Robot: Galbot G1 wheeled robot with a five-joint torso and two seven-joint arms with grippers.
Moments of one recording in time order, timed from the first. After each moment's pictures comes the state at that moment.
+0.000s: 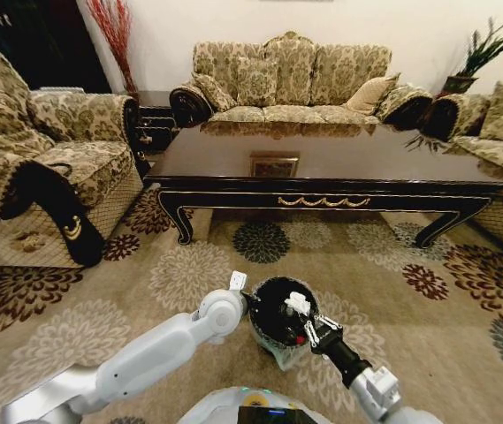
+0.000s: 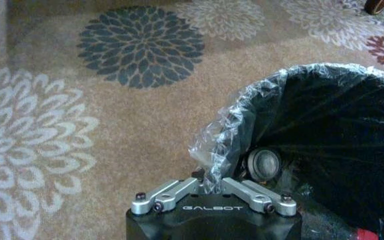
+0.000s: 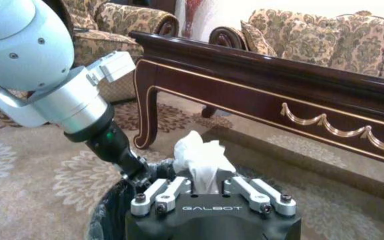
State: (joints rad) left arm 0.70 -1.00 0.41 -2.03 -1.42 0.74 -0.98; right arm -1.94 0.97 0.48 2.40 0.13 -0.07 -0.02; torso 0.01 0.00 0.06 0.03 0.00
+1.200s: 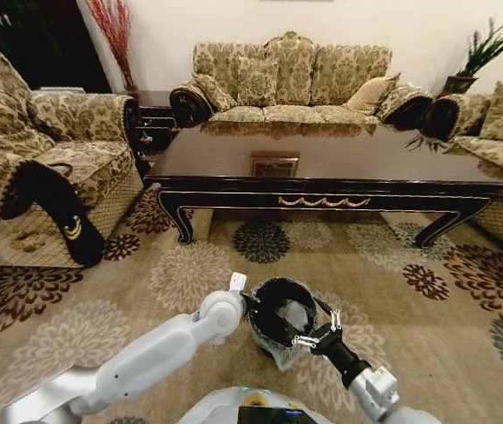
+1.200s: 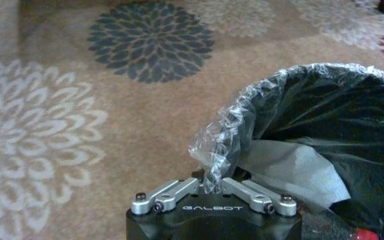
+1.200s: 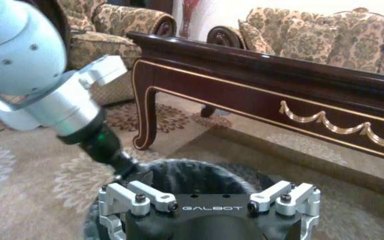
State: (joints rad) left arm 0.73 -0.98 0.37 -2.03 -1.42 0.74 -0.98; right arm -1.94 0.97 0.48 2.40 0.15 -0.07 -0.02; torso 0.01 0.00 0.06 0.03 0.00
